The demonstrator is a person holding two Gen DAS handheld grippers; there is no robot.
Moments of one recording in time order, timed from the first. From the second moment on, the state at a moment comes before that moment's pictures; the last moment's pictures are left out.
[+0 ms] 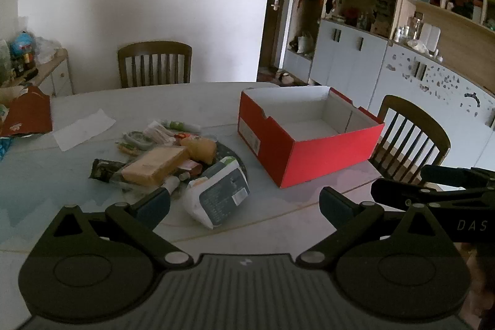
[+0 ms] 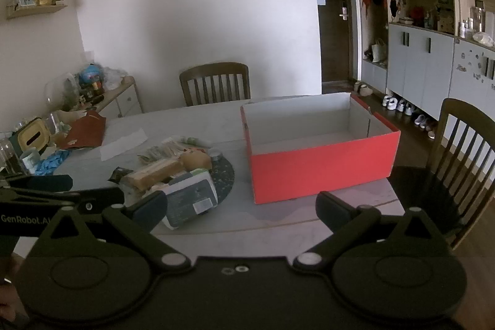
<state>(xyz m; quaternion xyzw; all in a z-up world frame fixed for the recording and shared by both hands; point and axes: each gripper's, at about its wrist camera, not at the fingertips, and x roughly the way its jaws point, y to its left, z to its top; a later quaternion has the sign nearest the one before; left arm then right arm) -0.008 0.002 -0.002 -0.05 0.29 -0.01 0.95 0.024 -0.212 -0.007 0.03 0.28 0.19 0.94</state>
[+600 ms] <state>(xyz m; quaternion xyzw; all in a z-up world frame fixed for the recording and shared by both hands) -0.013 -0.001 0.000 -0.06 0.29 -0.01 0.95 0.019 -0.216 -0.001 0.03 0.27 0.19 0.94</state>
